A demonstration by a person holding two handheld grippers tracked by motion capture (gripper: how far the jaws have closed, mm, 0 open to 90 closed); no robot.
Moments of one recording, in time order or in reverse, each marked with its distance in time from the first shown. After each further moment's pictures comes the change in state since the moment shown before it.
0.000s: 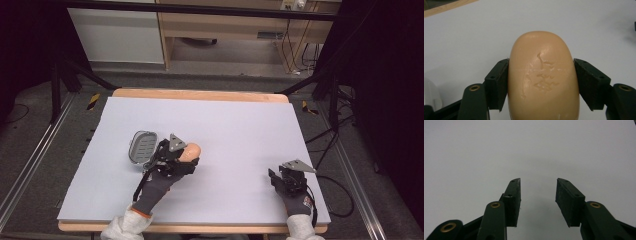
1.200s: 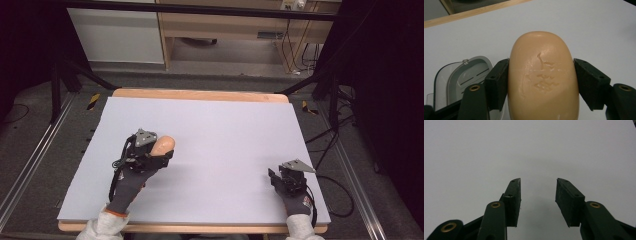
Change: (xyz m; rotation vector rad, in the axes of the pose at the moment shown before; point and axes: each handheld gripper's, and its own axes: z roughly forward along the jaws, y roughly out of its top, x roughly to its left) left arm 0.053 -0.014 -0.044 -0.047 0.082 -0.076; right arm 0.001 0.000 0.001 -0.002 -0.008 -0.005
